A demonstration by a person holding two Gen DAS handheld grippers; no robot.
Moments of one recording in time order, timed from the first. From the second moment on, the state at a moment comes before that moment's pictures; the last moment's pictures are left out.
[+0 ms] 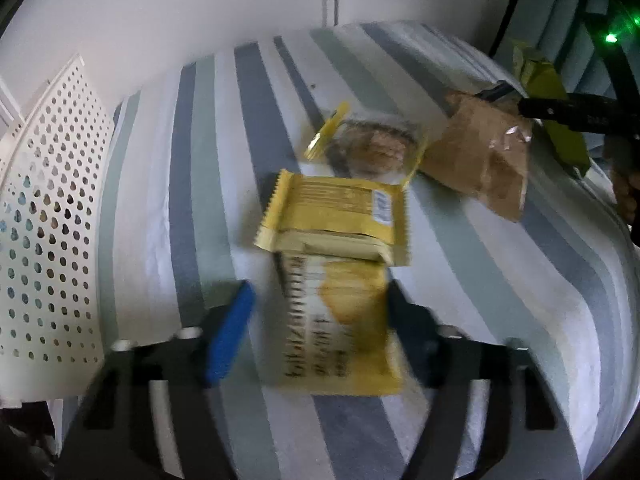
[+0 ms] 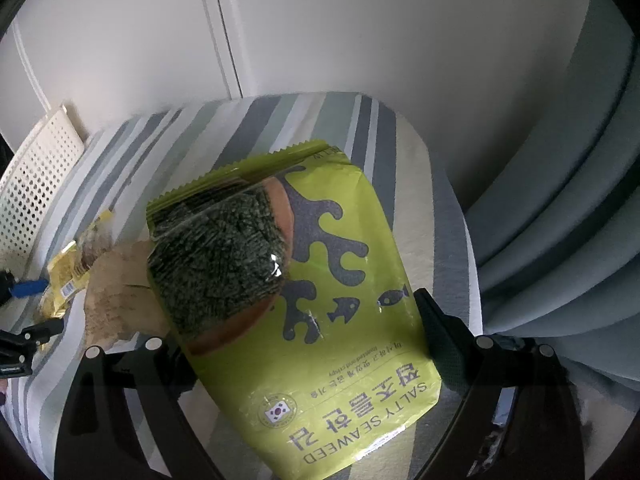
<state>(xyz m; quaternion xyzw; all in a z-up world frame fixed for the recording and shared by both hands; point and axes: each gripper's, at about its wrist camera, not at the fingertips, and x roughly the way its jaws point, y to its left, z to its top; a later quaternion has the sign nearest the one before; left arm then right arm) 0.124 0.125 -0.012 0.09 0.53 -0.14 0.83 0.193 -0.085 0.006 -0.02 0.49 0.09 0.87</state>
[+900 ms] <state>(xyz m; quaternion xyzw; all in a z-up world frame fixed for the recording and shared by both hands) 0.085 0.170 0.082 0.02 0.39 -0.13 0.91 0.157 -0.085 0.053 0.12 0.43 0.13 0.89</state>
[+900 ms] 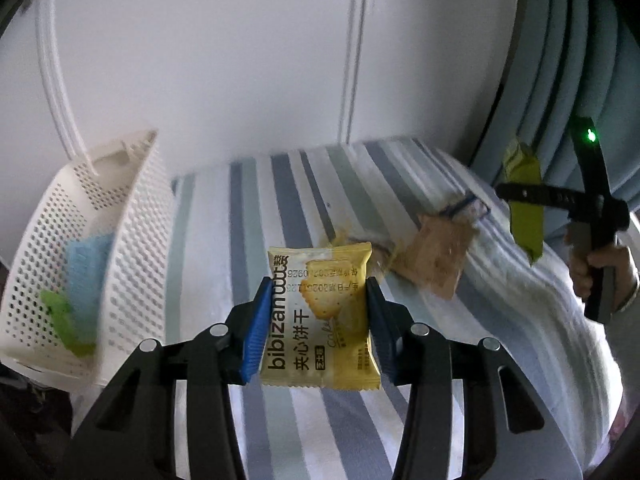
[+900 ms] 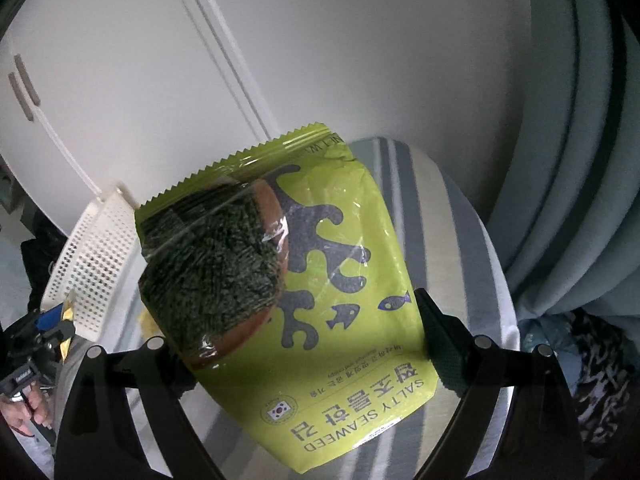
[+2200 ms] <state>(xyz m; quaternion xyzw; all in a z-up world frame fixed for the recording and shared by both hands) 0.071 0.394 0.105 -0.16 0.29 0.09 0.94 0.147 0.062 0.102 0.08 0.40 0.27 0.87</state>
